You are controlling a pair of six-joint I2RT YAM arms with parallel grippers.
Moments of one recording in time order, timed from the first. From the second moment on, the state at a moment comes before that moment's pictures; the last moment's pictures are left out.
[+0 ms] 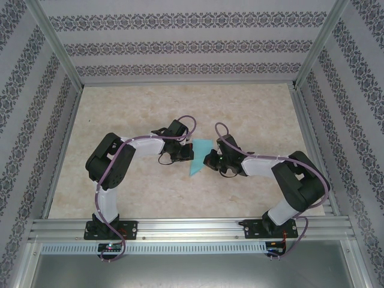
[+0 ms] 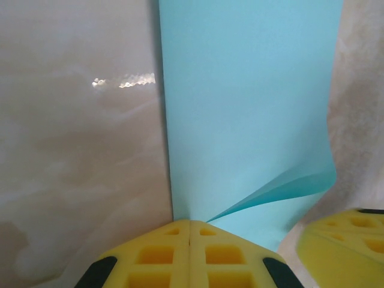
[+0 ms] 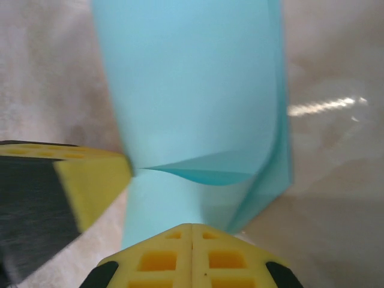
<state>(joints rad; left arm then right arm) -0.62 1.95 1.16 -0.31 0.41 -0.66 0.57 1.58 0.64 0.06 -0.30 0.95</state>
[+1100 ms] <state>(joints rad) -0.62 1.95 1.15 -0.30 0.41 -0.68 0.53 1.65 0.69 0.00 -0.20 0.97</state>
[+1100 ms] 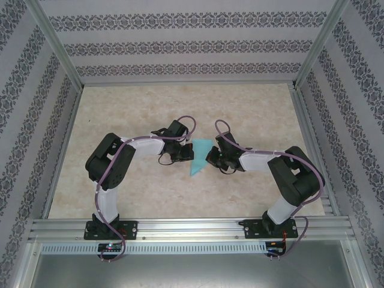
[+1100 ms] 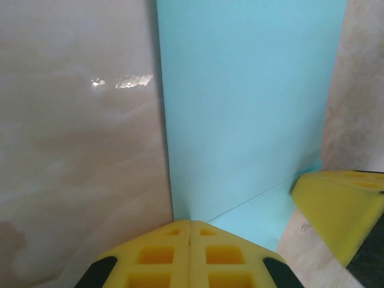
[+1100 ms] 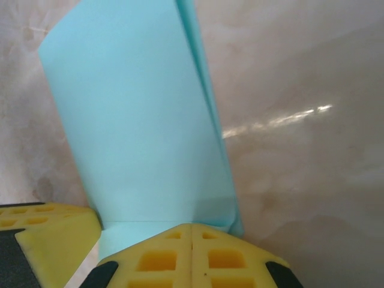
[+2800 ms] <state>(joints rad) -0.62 1.94 1.14 -0.28 0.41 -0.68 0.74 1.65 0.54 0.34 -0.23 1.13</state>
